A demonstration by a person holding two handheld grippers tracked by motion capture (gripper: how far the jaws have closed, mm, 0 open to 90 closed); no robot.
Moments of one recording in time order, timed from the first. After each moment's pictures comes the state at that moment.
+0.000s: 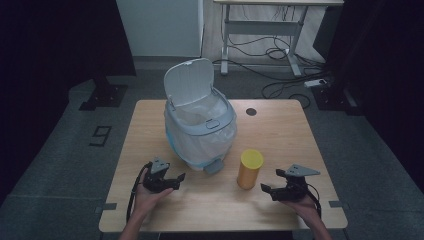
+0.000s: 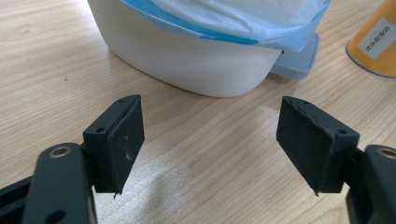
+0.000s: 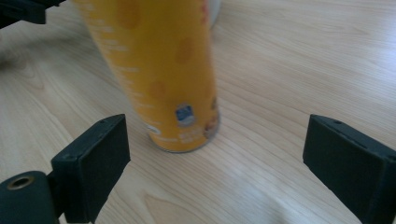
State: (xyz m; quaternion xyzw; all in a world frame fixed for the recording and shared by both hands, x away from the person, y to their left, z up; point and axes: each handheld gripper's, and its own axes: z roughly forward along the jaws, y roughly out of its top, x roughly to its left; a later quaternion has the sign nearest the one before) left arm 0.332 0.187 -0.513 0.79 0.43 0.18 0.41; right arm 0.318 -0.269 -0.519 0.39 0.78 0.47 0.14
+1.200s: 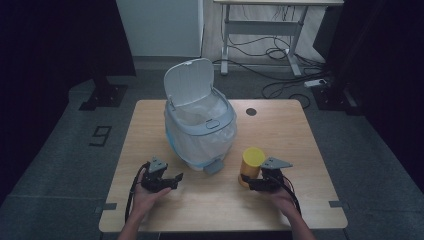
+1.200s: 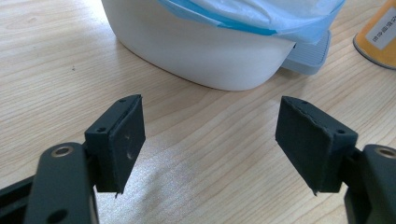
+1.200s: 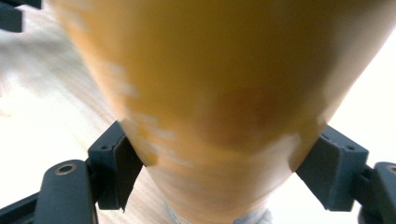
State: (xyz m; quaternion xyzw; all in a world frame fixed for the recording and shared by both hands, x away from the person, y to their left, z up) left arm 0.334 0.194 -0.515 0.78 0.44 0.17 0.40; right arm 0.347 -0.208 -0.525 0.38 0.79 0.46 0.17
